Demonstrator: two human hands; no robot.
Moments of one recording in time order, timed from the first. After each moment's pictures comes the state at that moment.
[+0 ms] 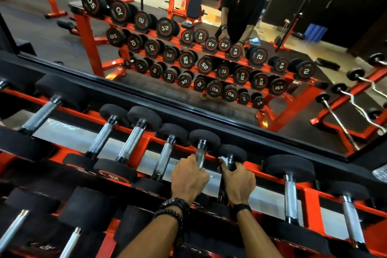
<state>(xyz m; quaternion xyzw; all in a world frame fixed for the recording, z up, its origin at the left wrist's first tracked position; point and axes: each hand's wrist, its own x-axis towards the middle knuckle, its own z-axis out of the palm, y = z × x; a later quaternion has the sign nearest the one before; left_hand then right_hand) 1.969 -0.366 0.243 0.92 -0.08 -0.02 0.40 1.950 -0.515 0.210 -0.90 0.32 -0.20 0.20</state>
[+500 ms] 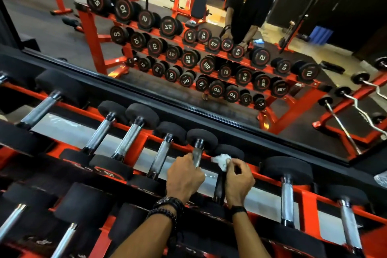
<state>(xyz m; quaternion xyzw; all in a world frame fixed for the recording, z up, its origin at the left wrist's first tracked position) 1.969 -0.367 0.243 0.92 -0.07 -0.02 0.40 1.949 -0.522 0.200 -0.79 0.28 -0.36 0.41</state>
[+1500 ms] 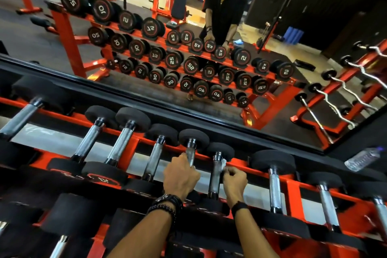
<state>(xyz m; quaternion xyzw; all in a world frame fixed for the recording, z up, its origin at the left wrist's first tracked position) 1.967 -0.363 0.254 0.92 -0.07 -0.04 0.39 1.935 -0.531 0.201 -0.76 0.40 -0.21 0.47</state>
